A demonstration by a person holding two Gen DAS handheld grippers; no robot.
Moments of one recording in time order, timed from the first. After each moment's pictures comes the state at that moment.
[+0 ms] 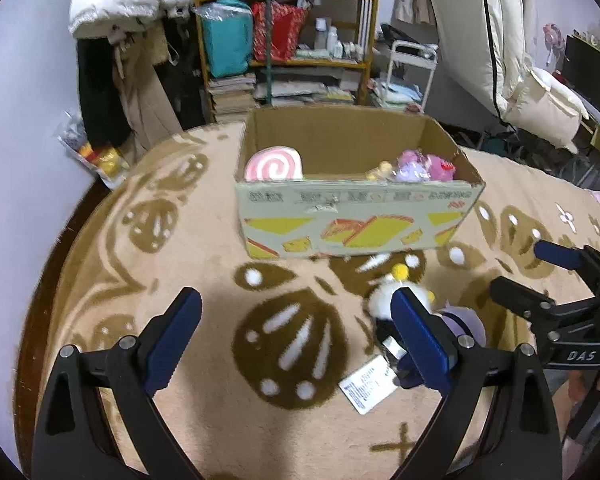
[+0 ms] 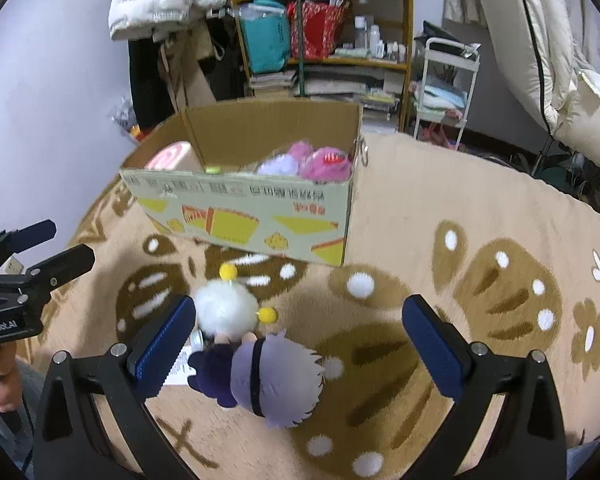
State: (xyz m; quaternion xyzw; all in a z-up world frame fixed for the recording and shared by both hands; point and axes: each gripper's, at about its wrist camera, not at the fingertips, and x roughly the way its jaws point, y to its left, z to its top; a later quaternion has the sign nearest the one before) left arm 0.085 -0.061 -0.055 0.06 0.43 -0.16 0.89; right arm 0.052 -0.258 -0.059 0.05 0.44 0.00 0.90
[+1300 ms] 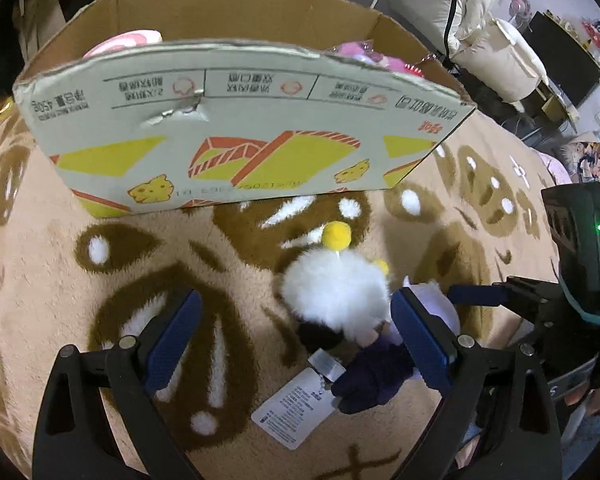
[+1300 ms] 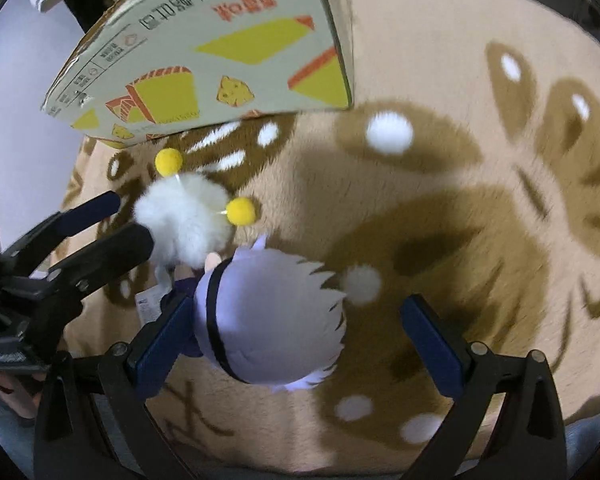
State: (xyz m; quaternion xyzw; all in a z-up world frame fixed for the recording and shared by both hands) left arm 0.134 -0.124 -0.143 0.03 0.54 -0.29 0.79; right arm 0.073 -0.280 -0.154 0.20 0.62 0.04 0.76
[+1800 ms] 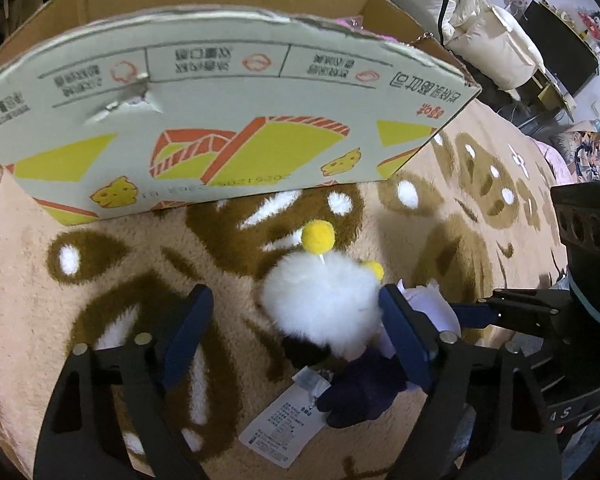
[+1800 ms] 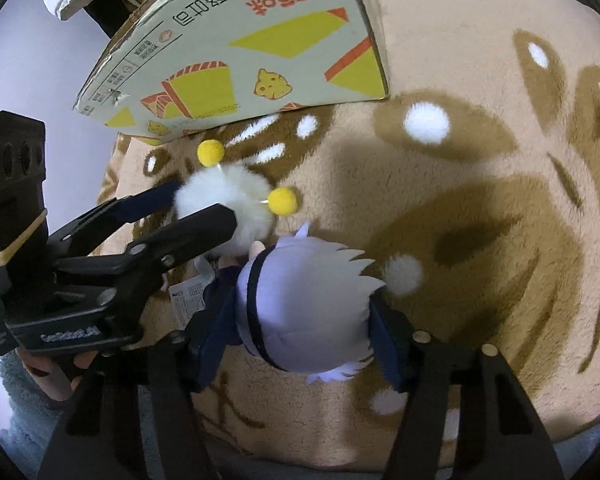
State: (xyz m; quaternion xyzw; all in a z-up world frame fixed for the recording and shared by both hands) left arm 0.140 -0.143 -0.156 0.03 0.56 -0.30 0.77; right arm 0.070 -0.278 -0.149 0.23 0.61 0.09 0.75
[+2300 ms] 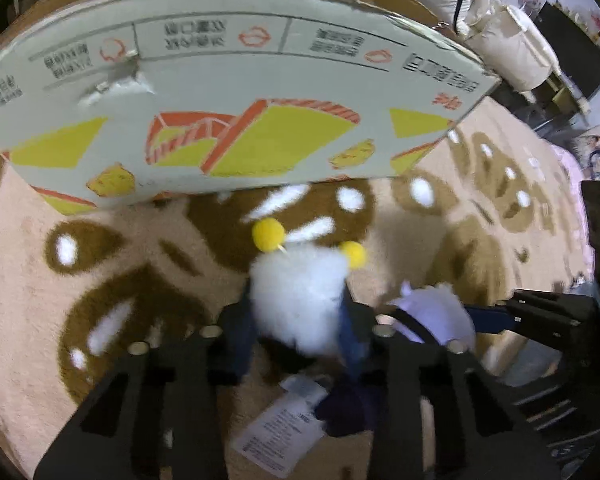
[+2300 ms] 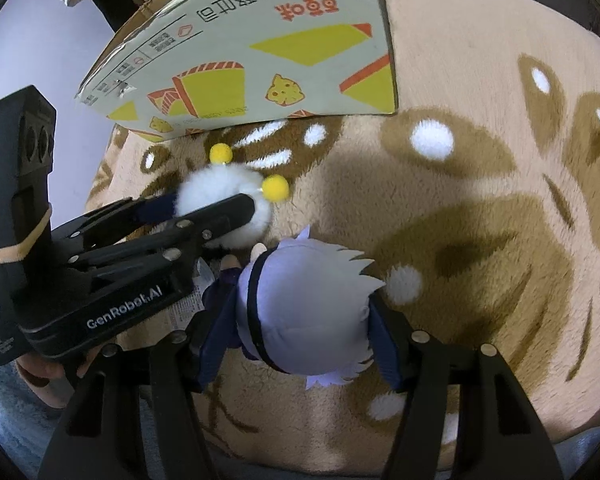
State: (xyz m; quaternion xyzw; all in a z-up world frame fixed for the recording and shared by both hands) left arm 0.137 -0.149 -0.164 0.03 0.56 -0.28 0.78; right arm 0.076 -0.262 -0.143 0.19 0.60 0.08 0.77
